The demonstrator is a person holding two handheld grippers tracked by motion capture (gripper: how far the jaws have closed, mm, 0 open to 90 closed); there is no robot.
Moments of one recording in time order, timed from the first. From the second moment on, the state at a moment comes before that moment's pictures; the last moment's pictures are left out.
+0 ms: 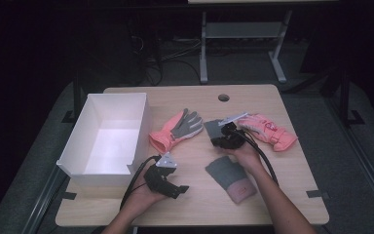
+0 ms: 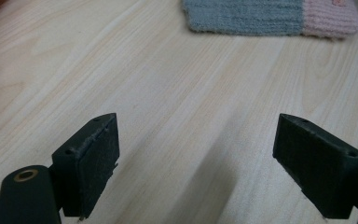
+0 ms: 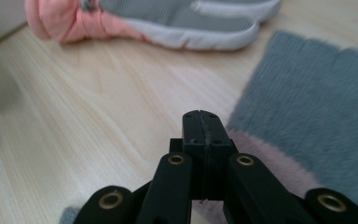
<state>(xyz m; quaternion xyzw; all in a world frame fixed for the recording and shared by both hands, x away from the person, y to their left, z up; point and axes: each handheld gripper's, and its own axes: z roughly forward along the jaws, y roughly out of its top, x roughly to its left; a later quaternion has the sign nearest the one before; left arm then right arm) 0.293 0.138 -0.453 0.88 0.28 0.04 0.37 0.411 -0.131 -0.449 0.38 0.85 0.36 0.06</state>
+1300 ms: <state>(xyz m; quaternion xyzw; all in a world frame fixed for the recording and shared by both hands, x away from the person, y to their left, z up) 0.294 0.138 -0.454 0.89 0.27 0.04 0.36 0.411 -0.170 -0.457 0.42 0.85 0.32 0.08</state>
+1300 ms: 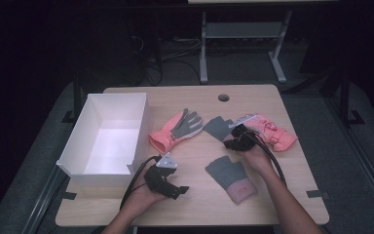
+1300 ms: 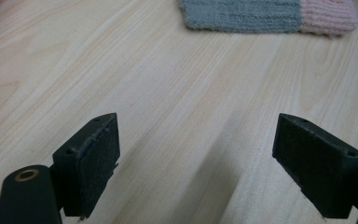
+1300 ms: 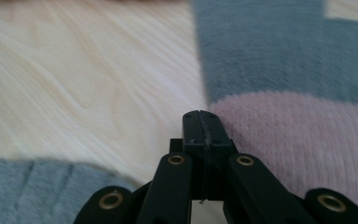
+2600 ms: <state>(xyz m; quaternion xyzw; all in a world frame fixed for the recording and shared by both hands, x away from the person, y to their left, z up) 0.294 0.137 -0.456 0.89 0.28 0.03 0.36 0.454 -0.185 -0.460 0.44 0.82 0.35 0.11</state>
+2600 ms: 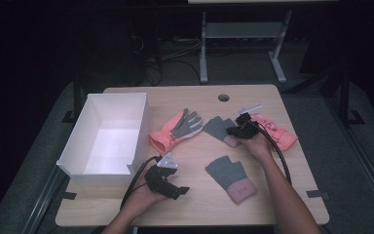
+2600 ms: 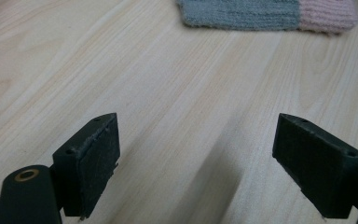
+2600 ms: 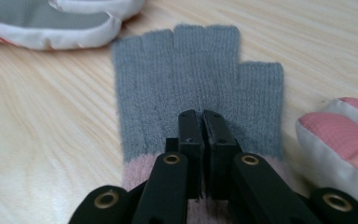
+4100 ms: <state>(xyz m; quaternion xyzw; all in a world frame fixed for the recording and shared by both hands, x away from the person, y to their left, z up) 0.292 0.132 -0.453 0.90 0.26 0.03 0.36 0.275 -0.192 -0.429 0.47 0.80 0.36 0.08</state>
